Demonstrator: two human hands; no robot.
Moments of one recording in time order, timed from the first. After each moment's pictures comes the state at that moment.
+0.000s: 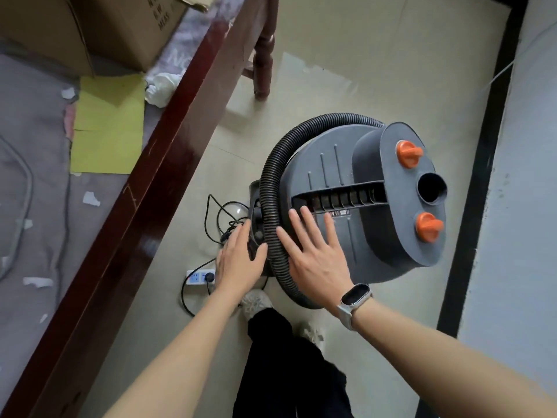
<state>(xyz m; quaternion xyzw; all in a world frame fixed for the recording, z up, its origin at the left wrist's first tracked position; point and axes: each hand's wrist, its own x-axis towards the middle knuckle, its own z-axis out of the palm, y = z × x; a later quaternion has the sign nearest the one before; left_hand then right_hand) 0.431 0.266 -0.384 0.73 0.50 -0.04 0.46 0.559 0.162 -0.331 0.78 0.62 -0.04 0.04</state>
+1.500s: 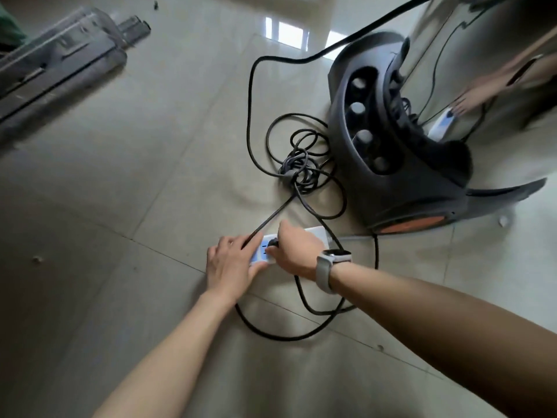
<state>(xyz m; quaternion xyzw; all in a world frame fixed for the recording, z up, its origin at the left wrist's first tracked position) 0.201 0.258 -0.872 0.89 0.40 -0.12 0.18 0.344 0.203 -0.821 0.80 0.46 -0.39 -0.04</state>
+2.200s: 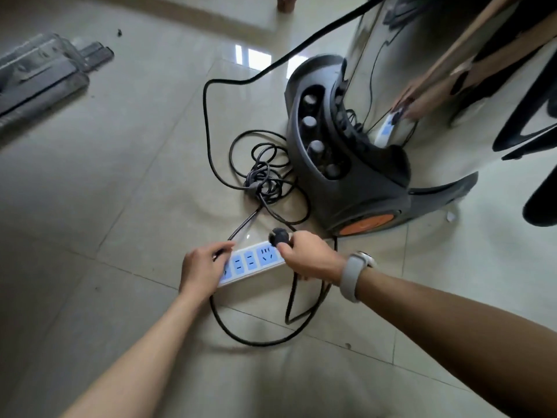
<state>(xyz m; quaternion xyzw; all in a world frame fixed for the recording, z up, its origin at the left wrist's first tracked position) 0.223 0.258 -0.859 0.75 0.51 0.07 0.41 0.386 0.149 -0.772 0.82 0.34 -0.45 -0.11</state>
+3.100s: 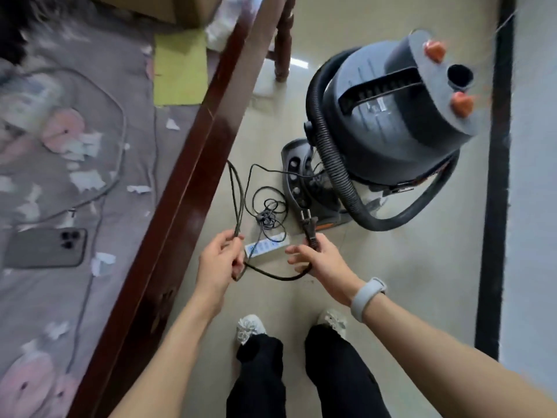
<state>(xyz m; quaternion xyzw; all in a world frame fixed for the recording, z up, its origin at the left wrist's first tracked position) 0.192 0.207 -0.321 0.47 0.53 0.14 0.69 0.329 0.087 -0.329 0.67 0.00 -0.53 -0.51</state>
